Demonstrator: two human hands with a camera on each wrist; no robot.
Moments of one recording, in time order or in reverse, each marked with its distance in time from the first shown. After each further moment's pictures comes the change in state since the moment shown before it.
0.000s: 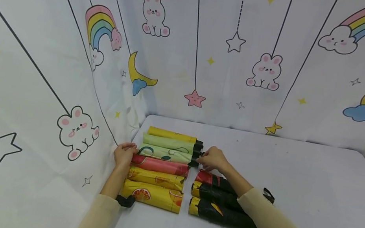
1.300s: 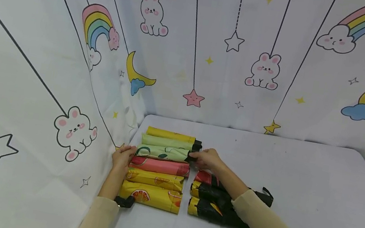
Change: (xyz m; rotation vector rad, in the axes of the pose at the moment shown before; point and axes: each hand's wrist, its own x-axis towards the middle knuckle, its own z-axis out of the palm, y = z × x) left_hand 0.011 -0.014 -0.004 -0.236 -0.015 -0.124; right_hand 0.004 -0.007 0.017 0.501 0.045 0.218
